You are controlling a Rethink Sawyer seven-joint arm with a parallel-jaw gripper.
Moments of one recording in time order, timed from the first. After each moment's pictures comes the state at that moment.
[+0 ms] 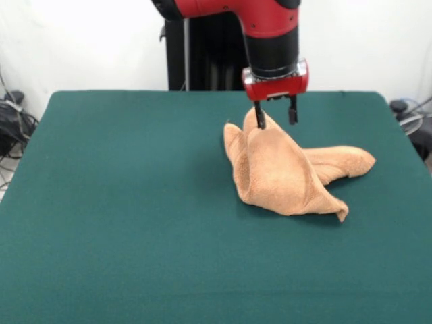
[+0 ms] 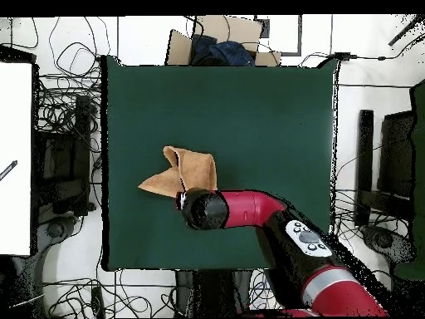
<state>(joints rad) -0.52 -0.62 0.38 1.99 -0.31 0.36 1.74</state>
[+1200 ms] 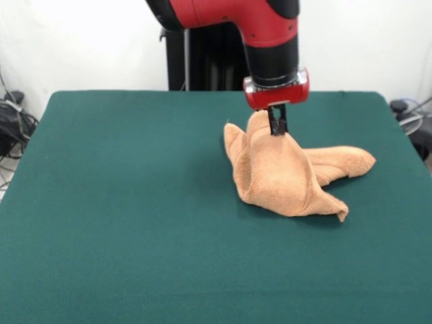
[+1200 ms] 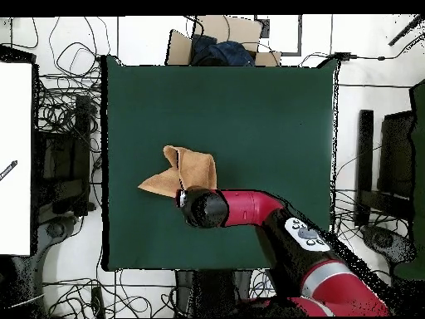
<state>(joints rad) -0.52 -0.58 0.38 1.98 -0.31 0.32 1.74</state>
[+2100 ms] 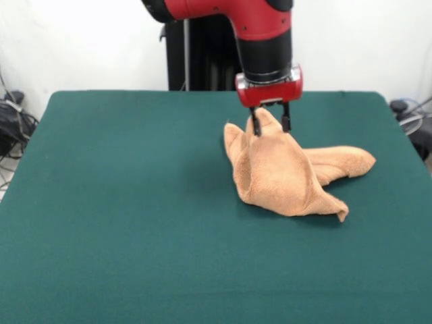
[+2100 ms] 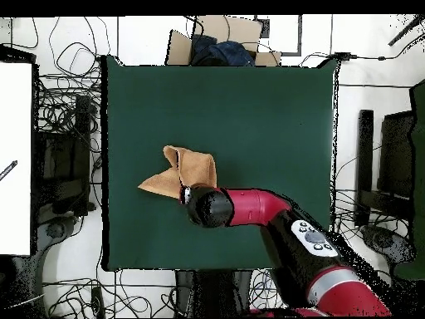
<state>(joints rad) -0.54 -0.62 0.38 1.98 -0.31 0.32 1.74</state>
